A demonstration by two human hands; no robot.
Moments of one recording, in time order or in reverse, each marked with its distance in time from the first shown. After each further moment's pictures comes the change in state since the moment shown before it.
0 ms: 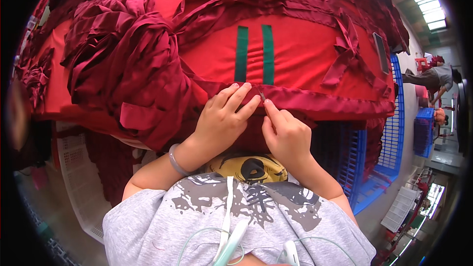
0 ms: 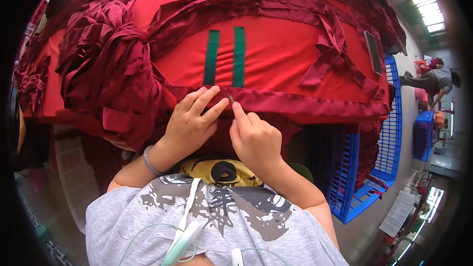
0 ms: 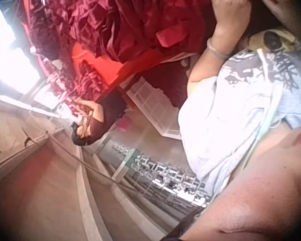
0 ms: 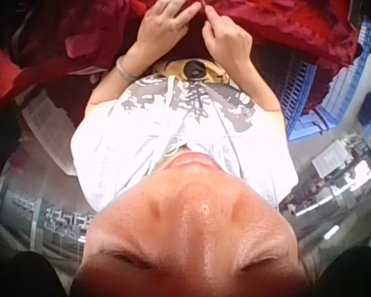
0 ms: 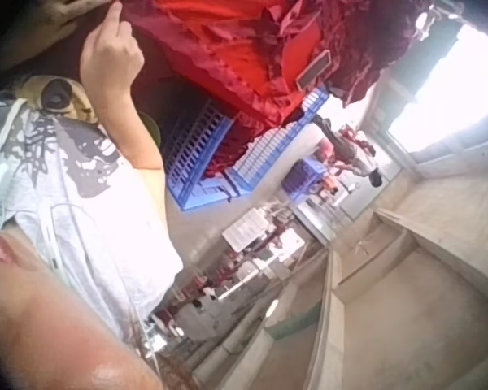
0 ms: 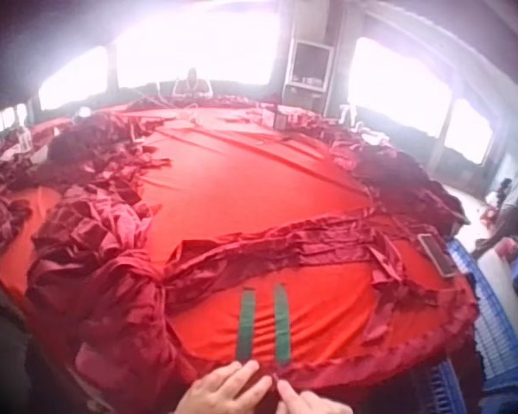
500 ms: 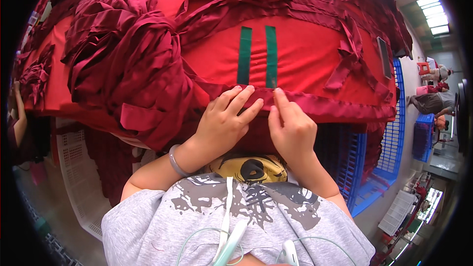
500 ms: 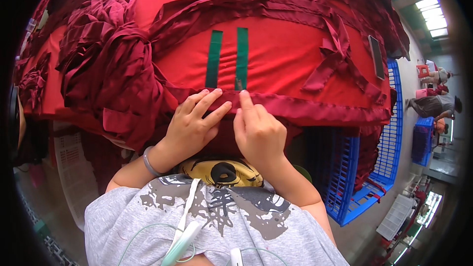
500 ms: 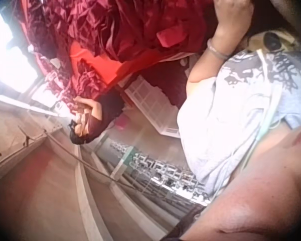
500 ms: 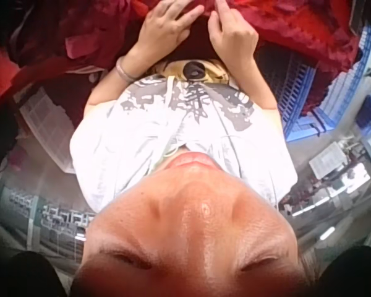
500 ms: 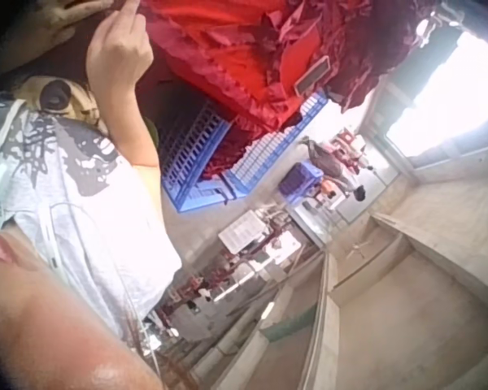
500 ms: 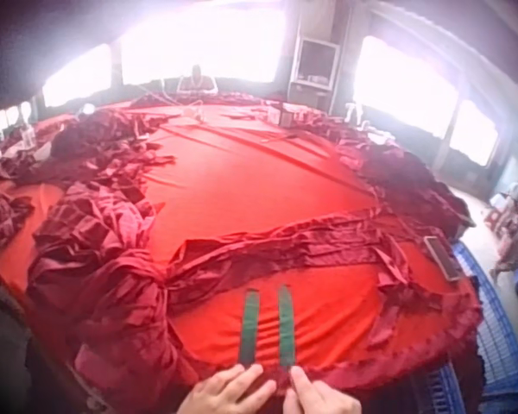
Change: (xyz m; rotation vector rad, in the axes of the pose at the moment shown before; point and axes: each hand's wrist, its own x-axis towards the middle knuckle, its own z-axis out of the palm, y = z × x) left_hand 0.001 0.001 -0.006 -0.026 -0.025 -0.008; right_hand 0.020 0.004 0.002 0.026 0.151 -0.011
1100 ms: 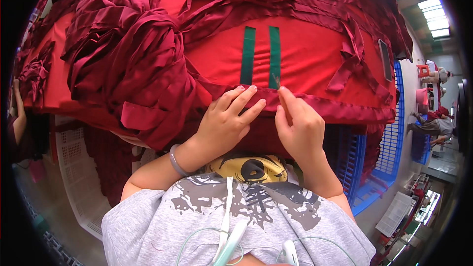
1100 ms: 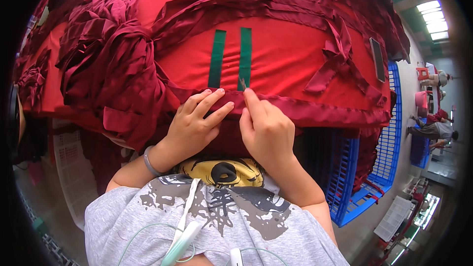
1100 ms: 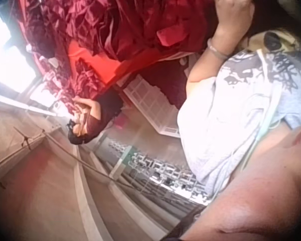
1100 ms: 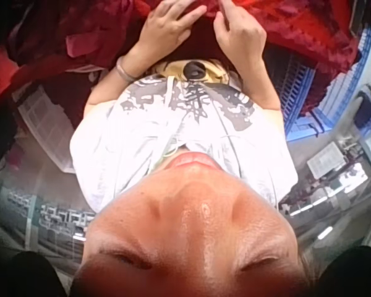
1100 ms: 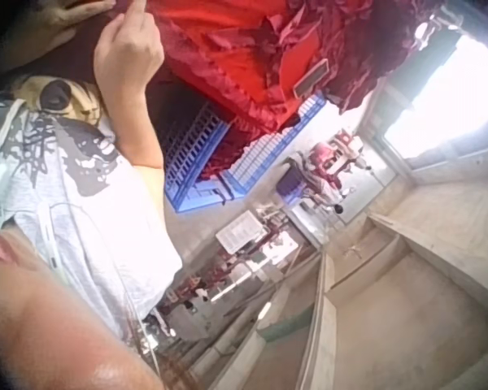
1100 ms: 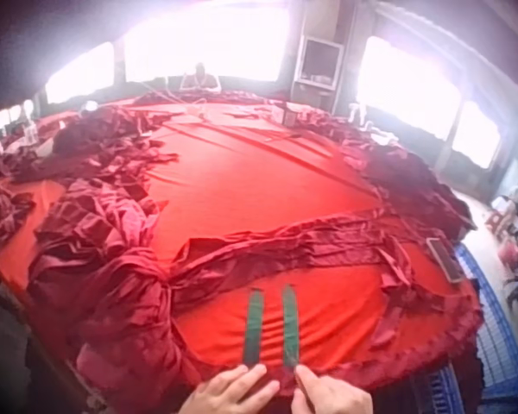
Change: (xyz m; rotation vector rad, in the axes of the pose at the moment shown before) left_hand -0.003 -0.003 0.003 -0.021 0.007 -0.019; right_hand 0.014 0.005 -0.009 0.064 -0.042 -0.049
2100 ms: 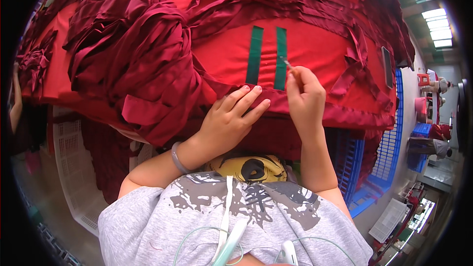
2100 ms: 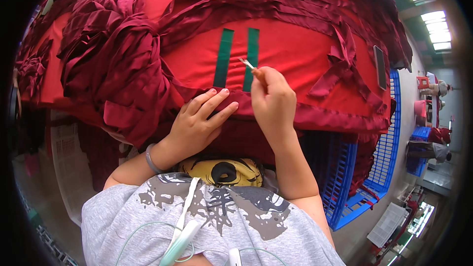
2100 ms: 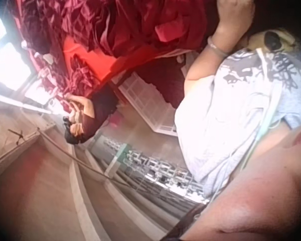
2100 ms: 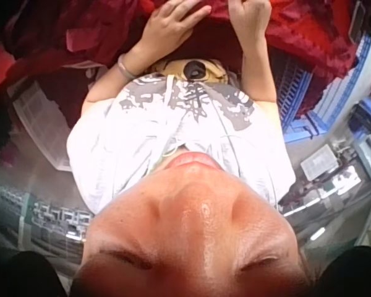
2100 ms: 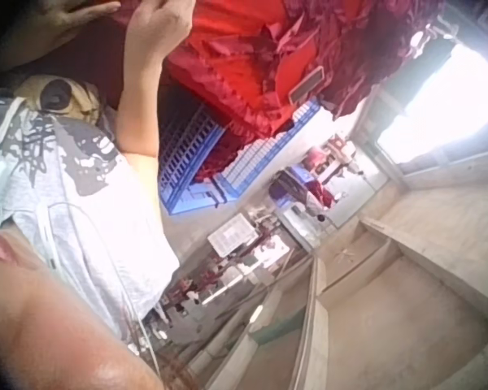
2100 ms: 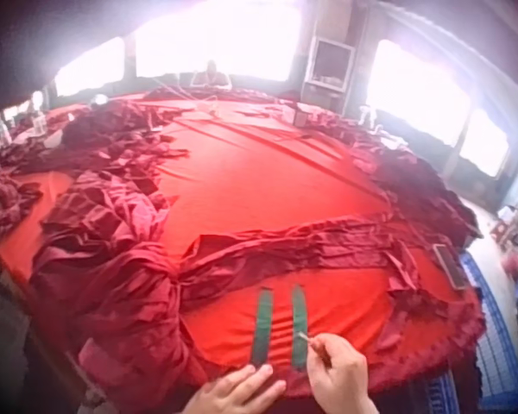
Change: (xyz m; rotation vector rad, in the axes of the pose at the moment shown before) left_hand -0.005 -0.001 0.006 0.039 0.061 0.033; right_hand 0.036 0.022 0.023 0.328 0.063 0.299
